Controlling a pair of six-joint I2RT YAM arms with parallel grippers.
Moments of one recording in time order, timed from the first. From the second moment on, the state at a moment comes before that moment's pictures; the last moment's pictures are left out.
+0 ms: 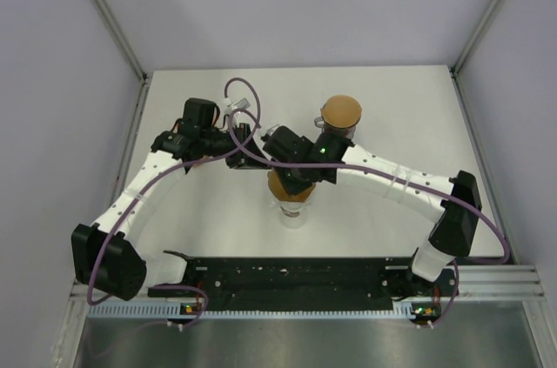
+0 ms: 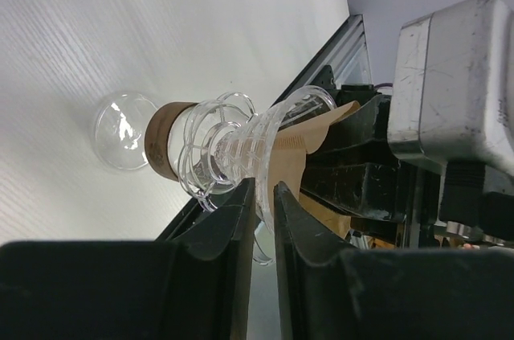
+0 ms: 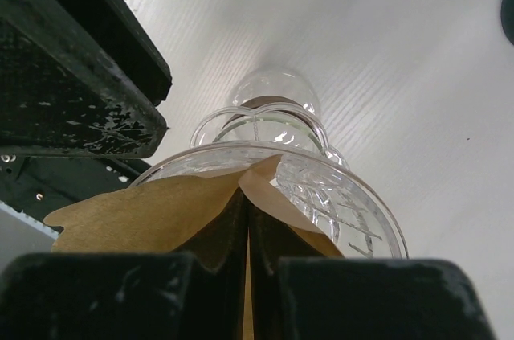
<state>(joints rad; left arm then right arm) -0.33 1.28 1.12 -0.60 0.87 -0.49 1.08 1.66 1.59 -0.99 0.18 0.44</state>
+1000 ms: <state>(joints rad) -0.34 1.28 1.11 -0.60 0.87 -0.45 1.06 1.66 1.49 -0.91 0.14 0.42</state>
